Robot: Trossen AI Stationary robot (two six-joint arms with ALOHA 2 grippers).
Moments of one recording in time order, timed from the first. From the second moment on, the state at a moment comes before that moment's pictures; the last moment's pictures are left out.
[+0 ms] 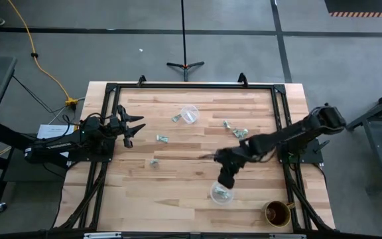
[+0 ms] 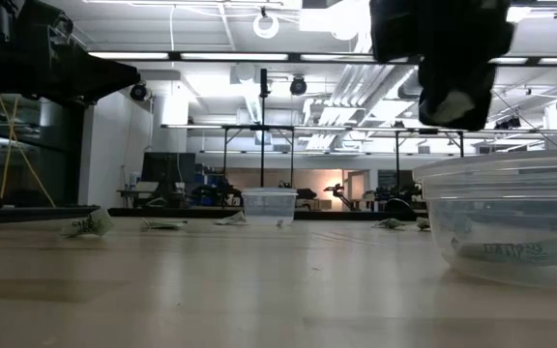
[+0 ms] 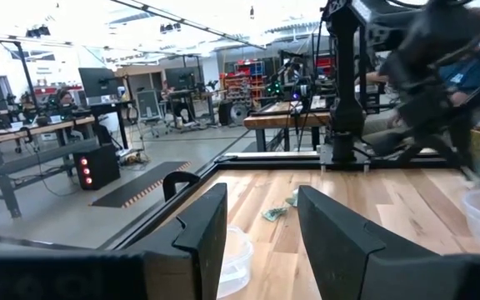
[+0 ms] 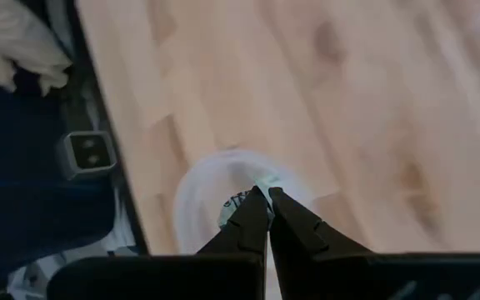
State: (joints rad) left arm 0.22 0.01 0.01 0.13 -0.07 0.13; right arm 0.29 1.52 0.97 -0.40 -0.23 0.84
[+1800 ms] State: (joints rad) left arm 0.22 0.01 0.01 0.13 -0.07 0.13; right arm -0.19 1.52 0.97 -0.64 0.24 0.53
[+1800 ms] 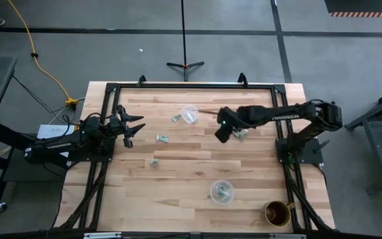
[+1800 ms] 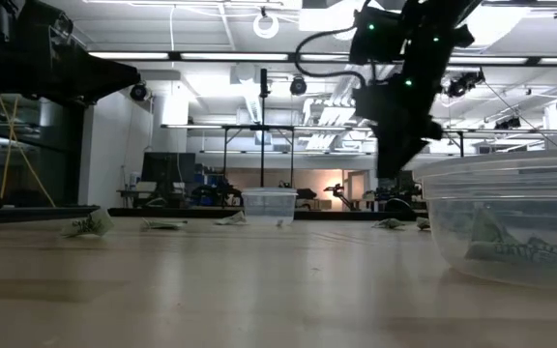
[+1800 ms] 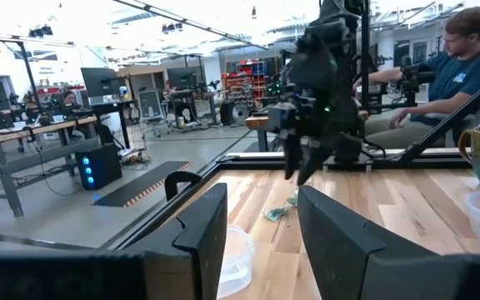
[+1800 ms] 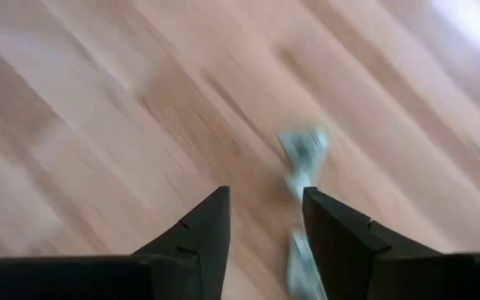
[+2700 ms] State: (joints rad) left arm 0.22 0.01 0.01 0.13 -0.09 0.13; right arm -0.37 1.70 0.97 -0.57 0.12 0.33
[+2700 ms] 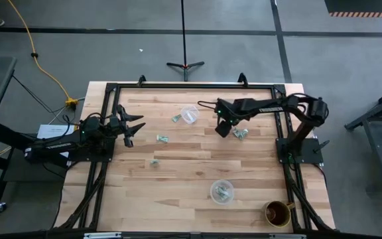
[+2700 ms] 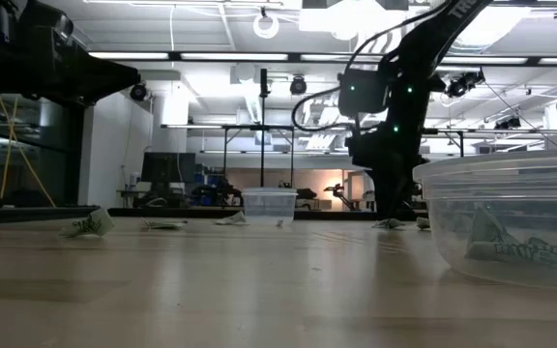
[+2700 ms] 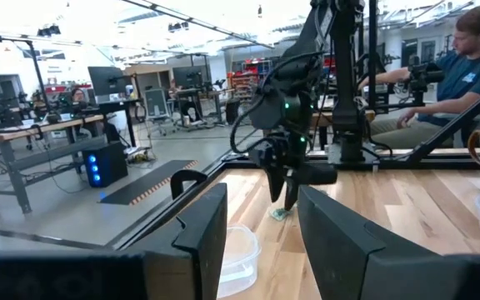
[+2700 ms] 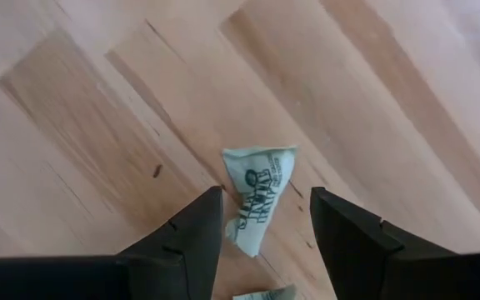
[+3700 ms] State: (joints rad) left arm 0.22 0.01 0.01 0.13 -0.10 0.13; right arm -0.34 1.73 0.97 -0.46 -0.13 0.39
